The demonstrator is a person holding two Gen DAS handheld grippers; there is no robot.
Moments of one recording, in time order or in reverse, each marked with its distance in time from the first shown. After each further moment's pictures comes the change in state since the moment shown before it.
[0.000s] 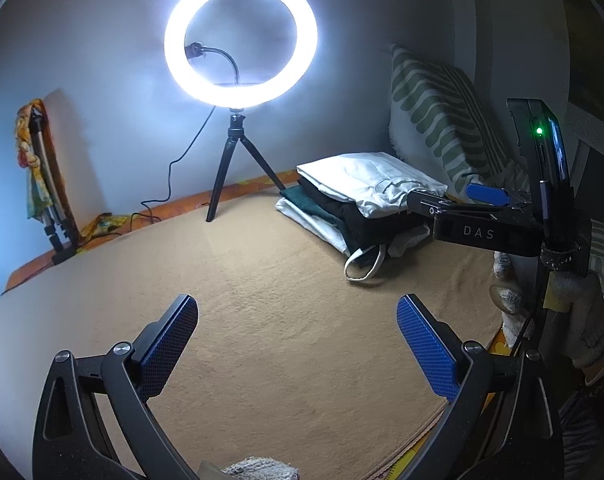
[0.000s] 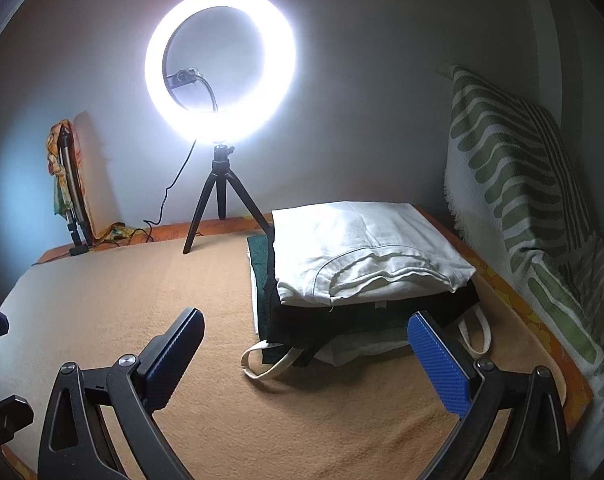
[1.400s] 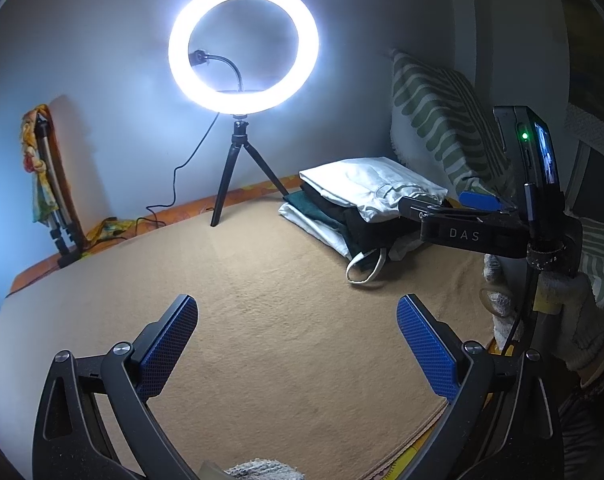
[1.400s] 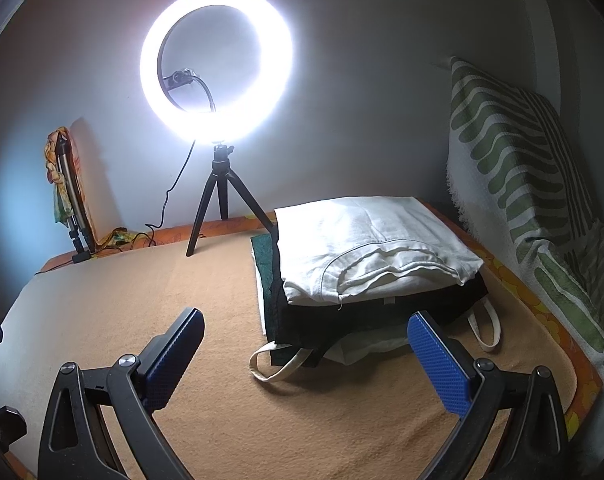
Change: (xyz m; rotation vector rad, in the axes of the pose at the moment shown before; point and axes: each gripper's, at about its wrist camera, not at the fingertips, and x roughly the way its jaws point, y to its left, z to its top) left arm -0.008 0.005 0.004 0.005 -0.013 0.003; right arm 0.008 0.004 0.001 0.023 0.011 0.018
